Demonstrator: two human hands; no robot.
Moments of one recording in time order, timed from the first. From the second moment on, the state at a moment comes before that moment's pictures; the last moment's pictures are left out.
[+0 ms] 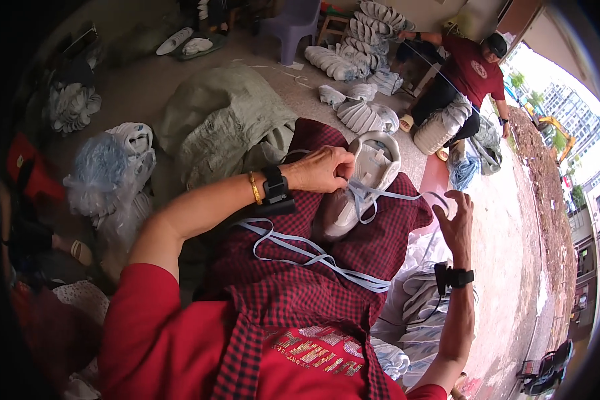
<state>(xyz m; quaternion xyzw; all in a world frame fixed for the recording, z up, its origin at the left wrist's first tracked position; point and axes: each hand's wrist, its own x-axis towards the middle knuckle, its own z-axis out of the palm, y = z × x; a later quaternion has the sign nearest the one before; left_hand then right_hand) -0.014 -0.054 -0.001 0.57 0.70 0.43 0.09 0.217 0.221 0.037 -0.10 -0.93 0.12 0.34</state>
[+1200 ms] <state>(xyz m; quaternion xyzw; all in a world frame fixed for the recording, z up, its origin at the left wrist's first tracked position) -0.009 -0.062 -0.007 0.55 0.69 0.47 0.06 0.185 0.105 0.033 0.06 -0.95 0.26 0.15</state>
